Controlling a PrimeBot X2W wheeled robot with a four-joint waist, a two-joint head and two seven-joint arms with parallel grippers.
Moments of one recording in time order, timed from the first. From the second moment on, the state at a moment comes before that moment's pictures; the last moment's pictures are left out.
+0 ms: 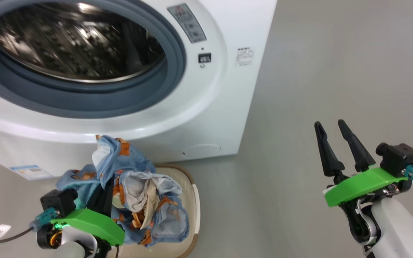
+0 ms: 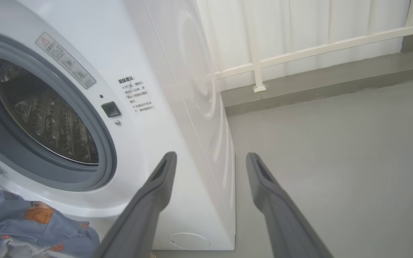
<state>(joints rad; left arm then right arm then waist) -0.41 0.23 -0.43 0.72 -0.75 -0.11 -0.25 -0.34 -0.20 0.23 0.38 0.57 0.13 -0.25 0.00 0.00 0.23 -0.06</state>
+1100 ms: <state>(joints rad) -0.22 0.24 -0.34 0.21 -0.56 0.05 -0.21 -0.23 -0.25 0.25 0.39 0.59 0.13 -0.25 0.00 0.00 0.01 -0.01</state>
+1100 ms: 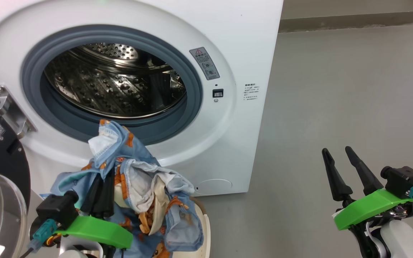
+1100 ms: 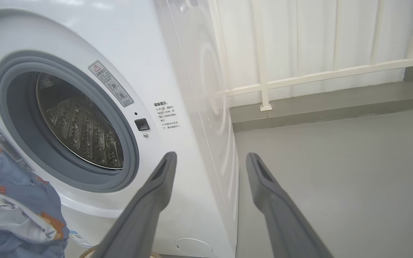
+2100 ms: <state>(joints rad) -0.79 0.26 -0.28 0.66 -0.56 -0.02 -0.22 -0.37 -0.29 0.23 0.26 0.59 0.13 -0.25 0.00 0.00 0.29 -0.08</state>
